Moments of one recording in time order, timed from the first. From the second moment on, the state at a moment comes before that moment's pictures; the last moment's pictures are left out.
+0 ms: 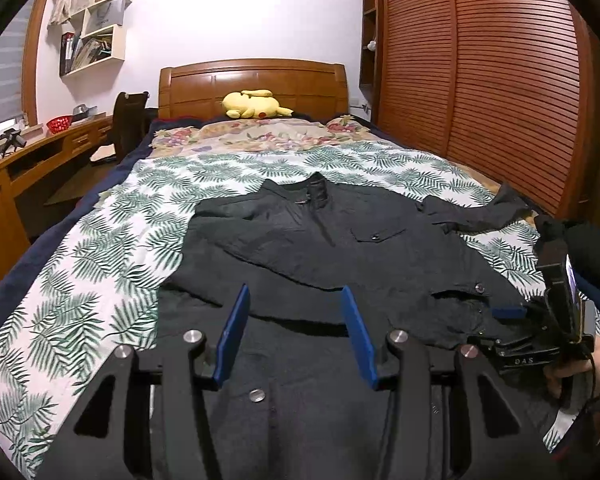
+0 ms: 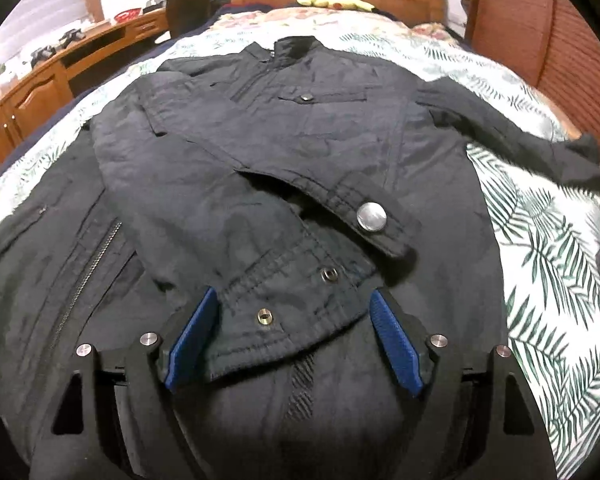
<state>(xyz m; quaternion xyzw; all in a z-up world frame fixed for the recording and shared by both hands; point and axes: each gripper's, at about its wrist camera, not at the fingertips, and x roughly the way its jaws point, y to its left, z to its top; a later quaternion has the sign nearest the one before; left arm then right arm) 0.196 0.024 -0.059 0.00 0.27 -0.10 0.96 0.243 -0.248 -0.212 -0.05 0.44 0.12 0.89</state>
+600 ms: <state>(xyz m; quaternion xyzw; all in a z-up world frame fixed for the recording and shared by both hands) 0.211 -0.049 -0.075 0.03 0.29 -0.16 0.94 0.247 -0.339 -0.131 -0.06 0.41 0.06 0.91</state>
